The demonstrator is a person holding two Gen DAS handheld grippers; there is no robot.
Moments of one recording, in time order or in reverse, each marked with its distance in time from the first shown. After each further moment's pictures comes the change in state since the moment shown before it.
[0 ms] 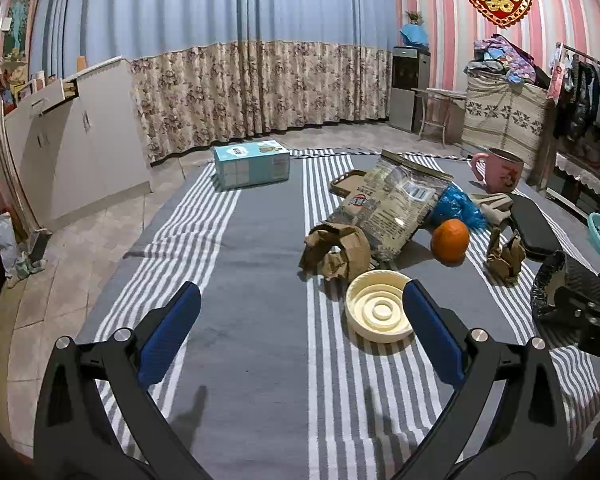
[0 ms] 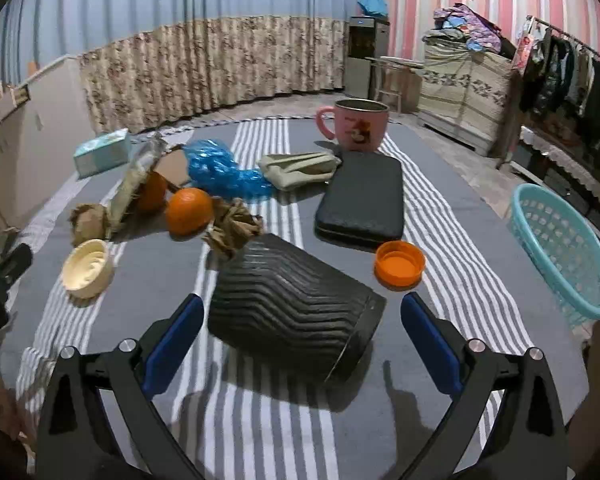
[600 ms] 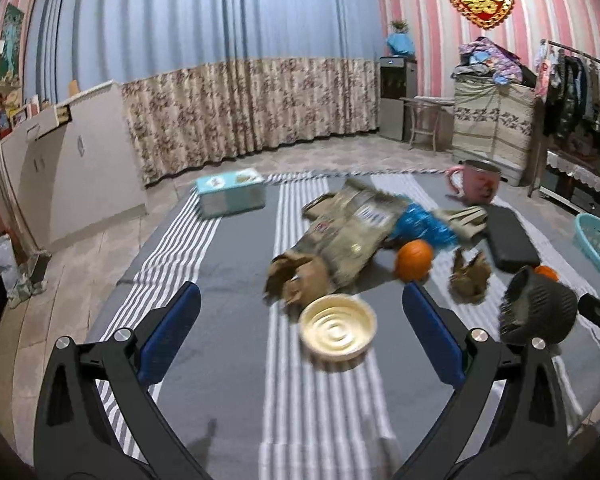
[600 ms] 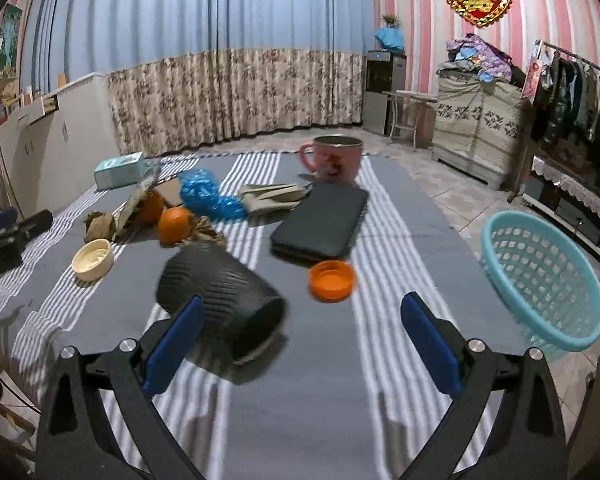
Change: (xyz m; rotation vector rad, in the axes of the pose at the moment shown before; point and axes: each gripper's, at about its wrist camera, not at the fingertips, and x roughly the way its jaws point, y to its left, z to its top) left arm -0.021 -0.030 0.012 0.040 -0.051 0.000; right arm -0.024 -0.064 -0.003 -0.050 -0.127 0.114
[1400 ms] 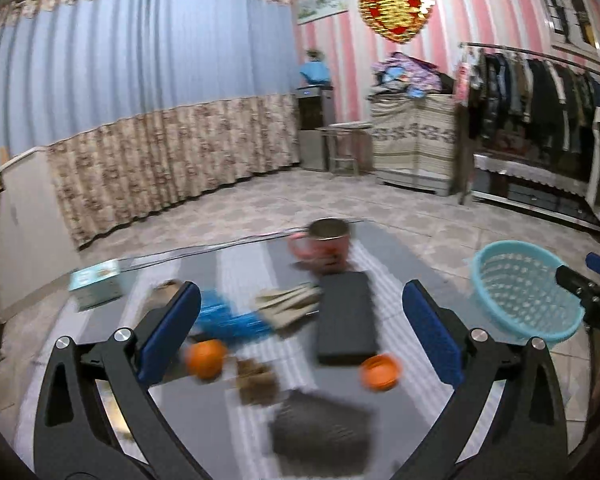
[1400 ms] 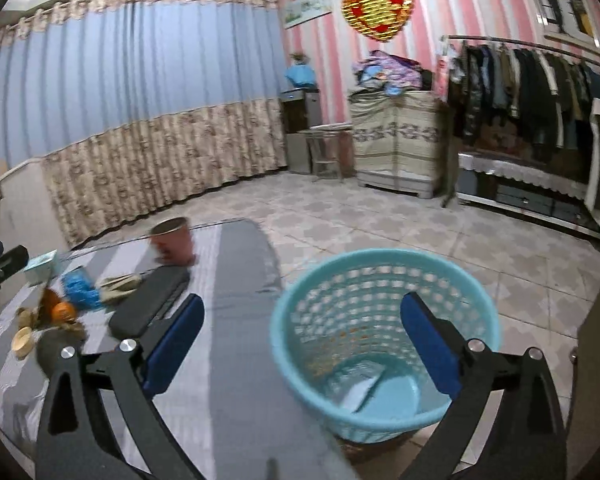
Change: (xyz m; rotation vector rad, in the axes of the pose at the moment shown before) left arm -0.039 -0.183 0.056 0.145 -0.138 -0.195; right arm -0.041 -0.195 0.026 0.205 -0.187 -0.151
